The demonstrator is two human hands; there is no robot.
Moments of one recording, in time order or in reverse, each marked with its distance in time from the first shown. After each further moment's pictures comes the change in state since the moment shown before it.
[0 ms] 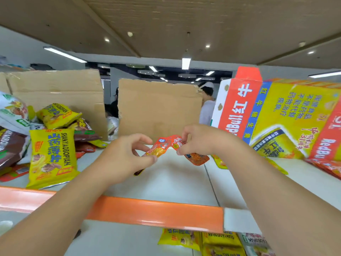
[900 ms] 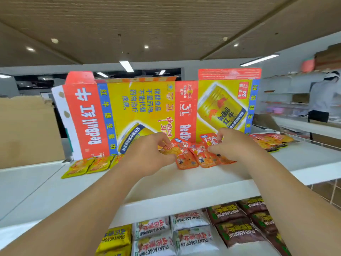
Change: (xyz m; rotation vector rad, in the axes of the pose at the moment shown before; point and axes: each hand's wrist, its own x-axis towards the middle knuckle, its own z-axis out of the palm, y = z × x) left_hand 0.042 0.293 0.406 0.253 -0.176 0.229; right_hand -0.239 0.473 -0.097 0.143 0.379 0.544
